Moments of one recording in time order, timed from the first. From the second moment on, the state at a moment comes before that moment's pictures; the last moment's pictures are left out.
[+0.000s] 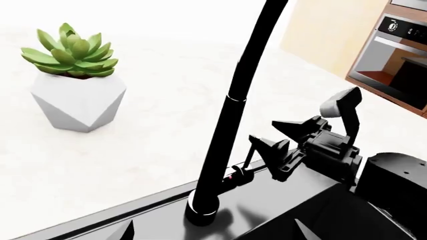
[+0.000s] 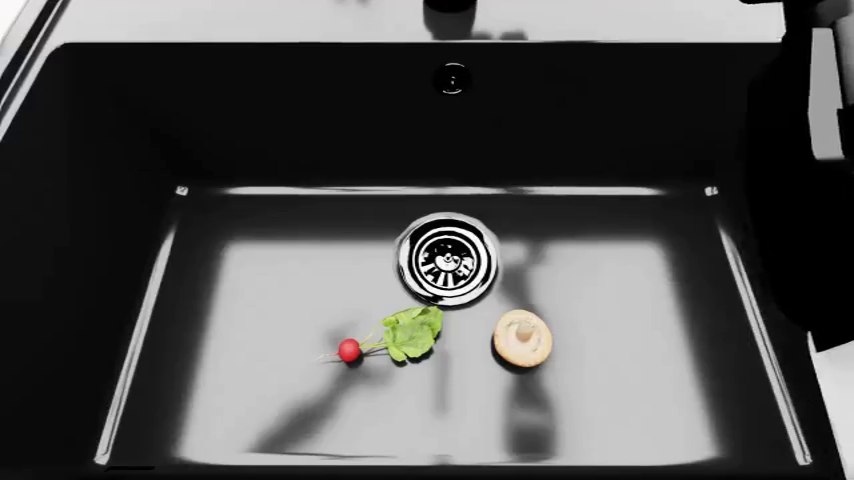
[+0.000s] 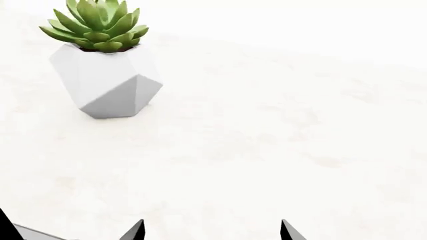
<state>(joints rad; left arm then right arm) -2.04 -0.70 0.69 -0.25 -1.81 -1.09 -0.34 1.98 0.08 -0.09 1.31 -0.06 0.46 -0.34</state>
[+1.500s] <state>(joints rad) -2.05 -0.67 0.94 -0.21 -1.85 -1.48 -0.08 1.87 0.82 -0.80 -0.15 0.58 1.49 -1.12</state>
